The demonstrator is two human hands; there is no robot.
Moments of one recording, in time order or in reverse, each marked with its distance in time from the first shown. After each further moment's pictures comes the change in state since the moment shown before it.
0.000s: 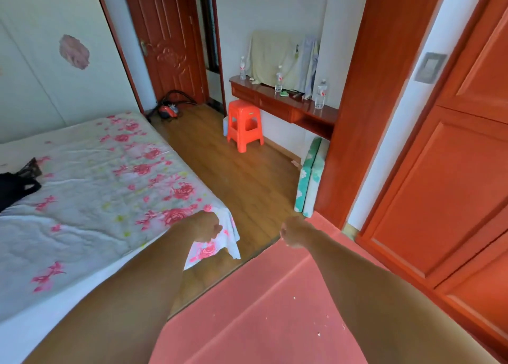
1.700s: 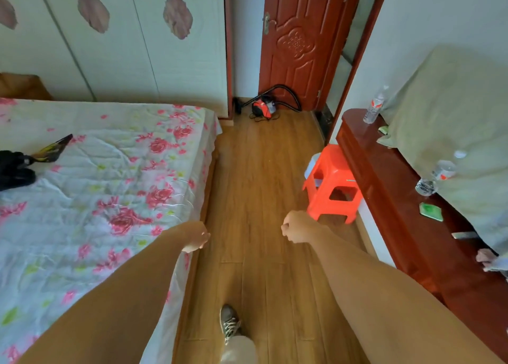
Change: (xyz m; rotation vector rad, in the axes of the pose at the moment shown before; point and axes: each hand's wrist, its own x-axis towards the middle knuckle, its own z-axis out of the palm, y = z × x) left_hand 0.860 -0.171 -0.363 -0.419 -0.122 -0.655; right_hand 1.067 -0.173 -0.364 -0.210 -0.314 -0.568
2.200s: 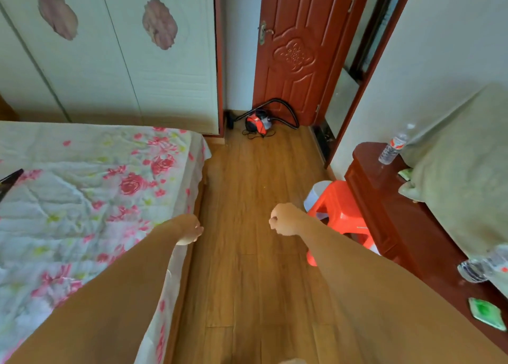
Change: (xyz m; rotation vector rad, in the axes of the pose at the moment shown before) left_hand 0.284 0.018 -0.220 0.012 0.057 0.050; right_hand 0.301 -0.044 -0.190 -0.102 0.025 -0.099
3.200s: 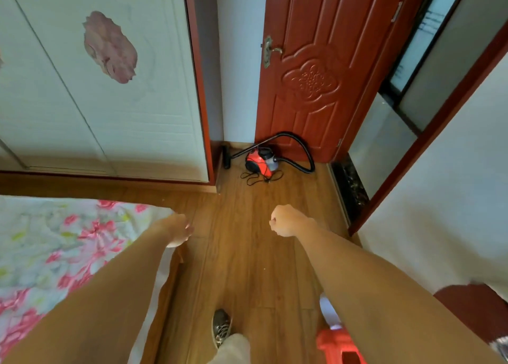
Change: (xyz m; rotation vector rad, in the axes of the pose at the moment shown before) left_hand 0.623 0.060 -0.350 0.111 0.035 -0.009; right_hand 0.639 0.144 -0.330 -0.039 -0.019 -0.007
